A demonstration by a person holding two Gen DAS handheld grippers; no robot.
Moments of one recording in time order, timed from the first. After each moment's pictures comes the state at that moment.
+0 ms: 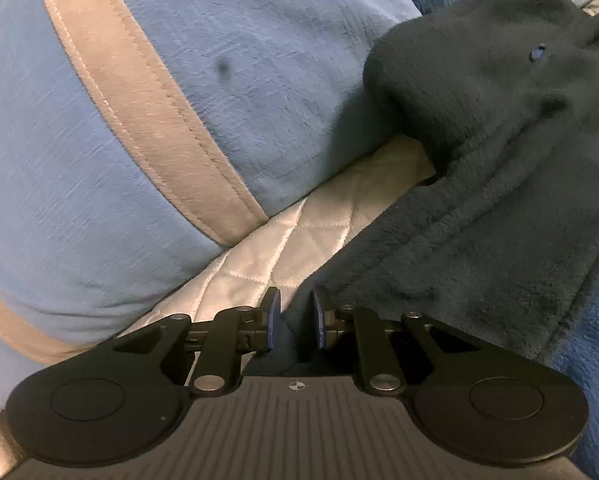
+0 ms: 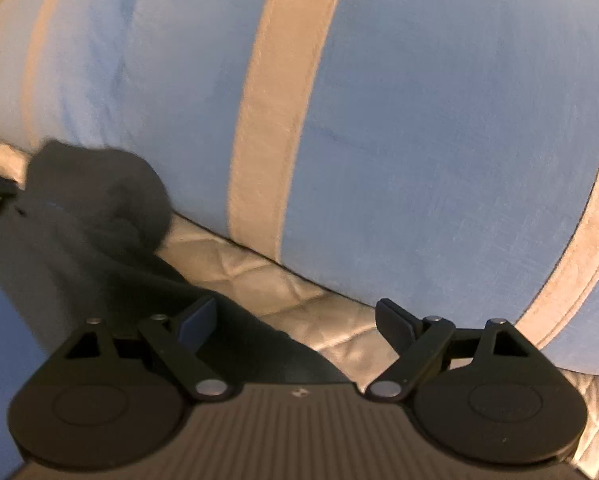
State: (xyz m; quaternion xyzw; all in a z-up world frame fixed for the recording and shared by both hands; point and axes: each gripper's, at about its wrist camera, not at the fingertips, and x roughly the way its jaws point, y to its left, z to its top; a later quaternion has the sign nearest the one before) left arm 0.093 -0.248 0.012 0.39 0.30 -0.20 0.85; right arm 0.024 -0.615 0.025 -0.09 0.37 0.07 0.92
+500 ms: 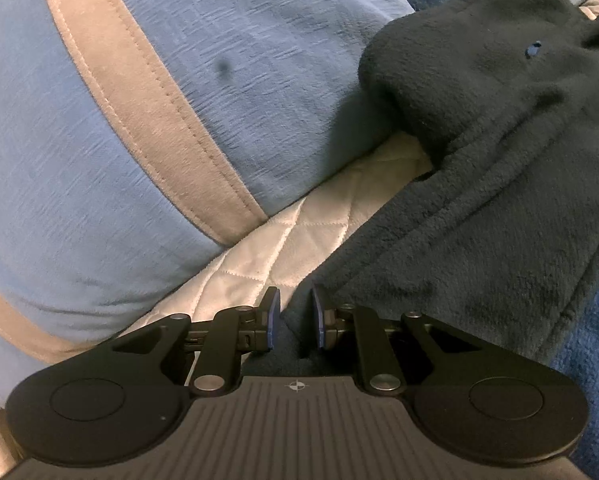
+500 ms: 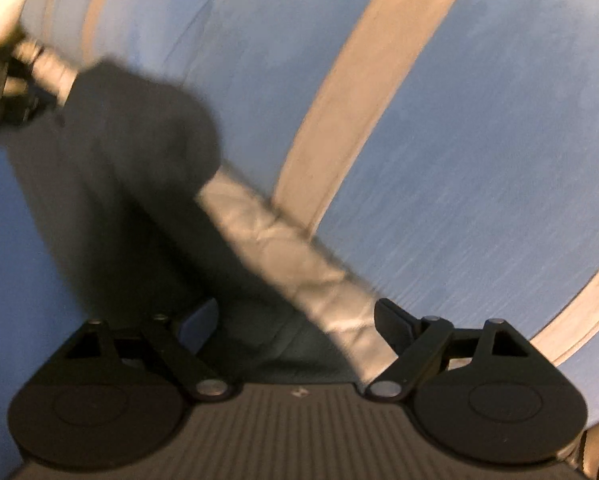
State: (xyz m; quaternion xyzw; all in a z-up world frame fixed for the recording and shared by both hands) left arm 0.089 -0.245 0.008 0.38 0.29 -0.21 0.85; right arm 0.009 -0.598 0.029 -0.19 0.36 0.12 0.91
